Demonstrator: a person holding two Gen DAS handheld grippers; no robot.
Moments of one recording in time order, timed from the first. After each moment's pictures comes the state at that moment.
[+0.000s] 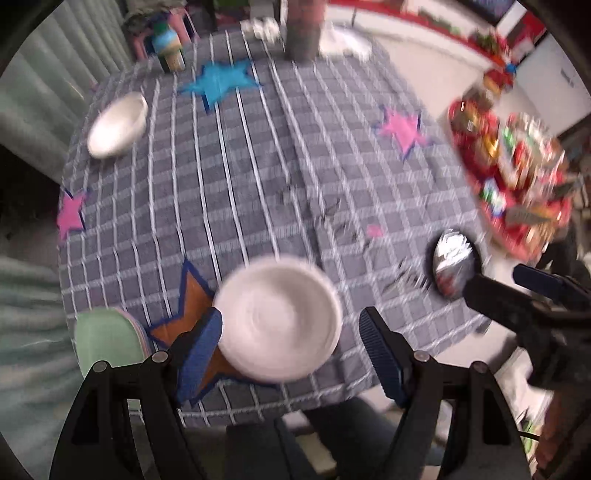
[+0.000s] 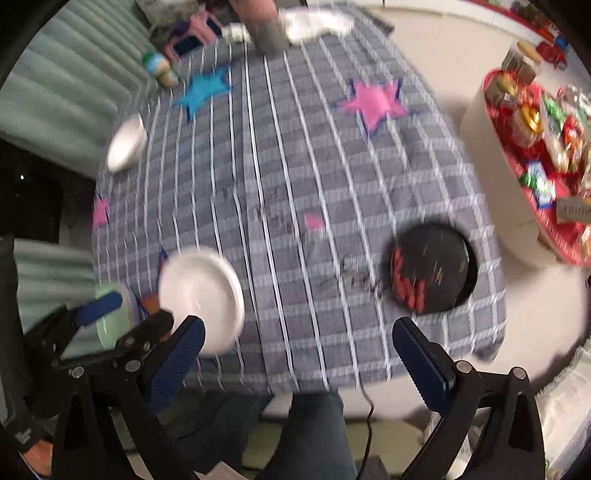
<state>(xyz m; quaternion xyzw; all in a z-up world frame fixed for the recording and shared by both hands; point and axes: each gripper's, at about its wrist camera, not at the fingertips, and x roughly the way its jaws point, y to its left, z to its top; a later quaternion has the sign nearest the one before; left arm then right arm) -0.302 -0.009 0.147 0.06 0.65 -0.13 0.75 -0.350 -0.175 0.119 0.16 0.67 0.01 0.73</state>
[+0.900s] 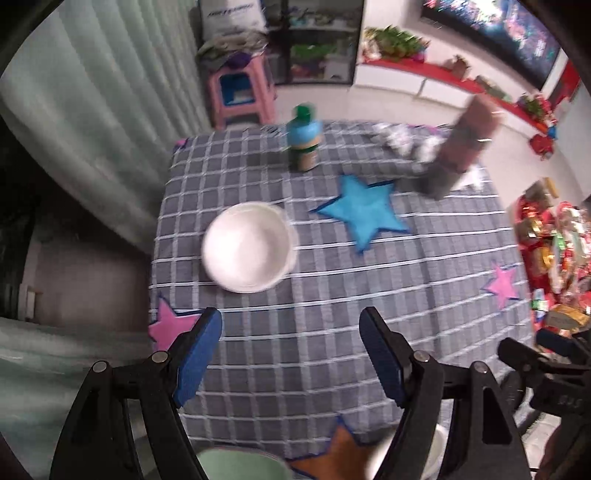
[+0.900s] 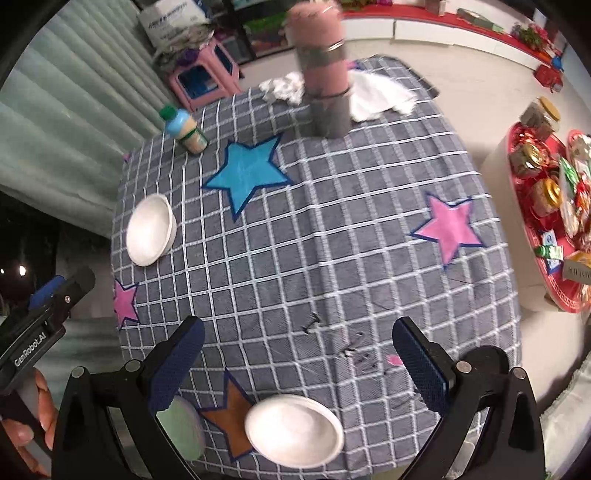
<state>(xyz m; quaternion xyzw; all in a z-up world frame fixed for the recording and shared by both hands) -0.081 0.153 0.170 0.06 0.58 -0.03 0.81 -0.159 -0.083 0.135 0.14 0.65 -0.01 0.75</state>
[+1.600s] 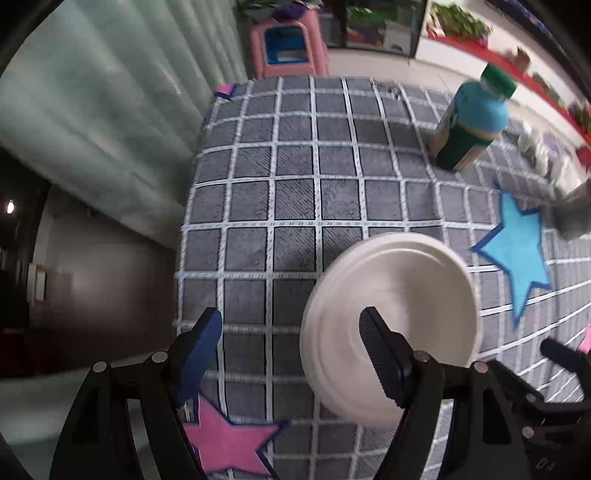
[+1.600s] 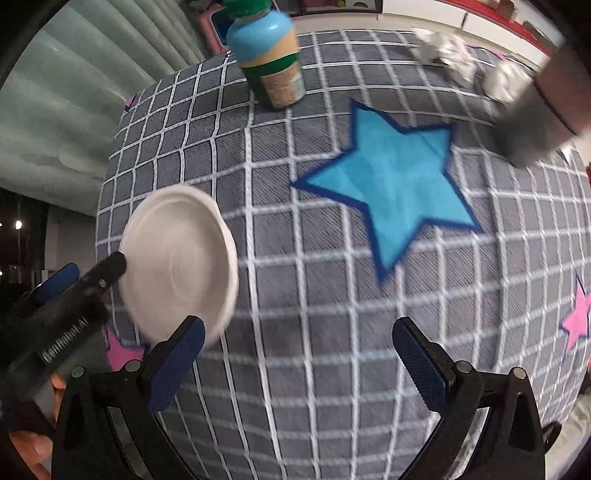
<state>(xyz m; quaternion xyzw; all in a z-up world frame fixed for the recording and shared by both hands) 0.068 0.258 0.033 0.07 0.63 0.03 0.77 0.003 0.067 0.003 0.10 0.70 0.04 0.70</state>
